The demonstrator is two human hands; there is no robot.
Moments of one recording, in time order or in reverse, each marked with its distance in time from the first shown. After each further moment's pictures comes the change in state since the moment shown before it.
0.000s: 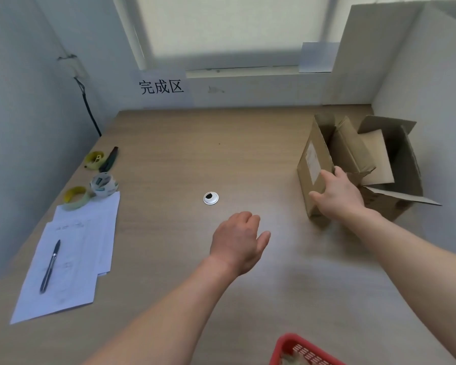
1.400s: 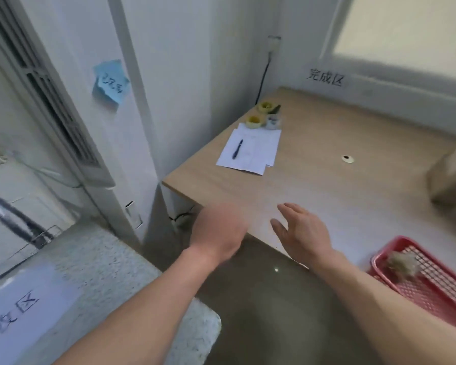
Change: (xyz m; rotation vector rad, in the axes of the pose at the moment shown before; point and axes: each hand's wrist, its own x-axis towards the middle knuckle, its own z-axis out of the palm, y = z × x) left_hand -0.576 -0.141 -0.084 0.068 0.248 -0.537; right_hand -0.546 -0.224 0.177 -0.080 -0.041 -0.835
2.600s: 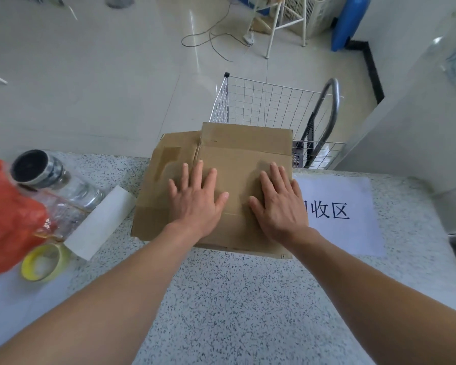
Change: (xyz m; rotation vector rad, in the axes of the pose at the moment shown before) left_hand -0.509 -0.482 -0.045 0.113 0.026 -1.308; right_hand -0.166 -0.617 0.349 -0.032 -0.498 -1.094
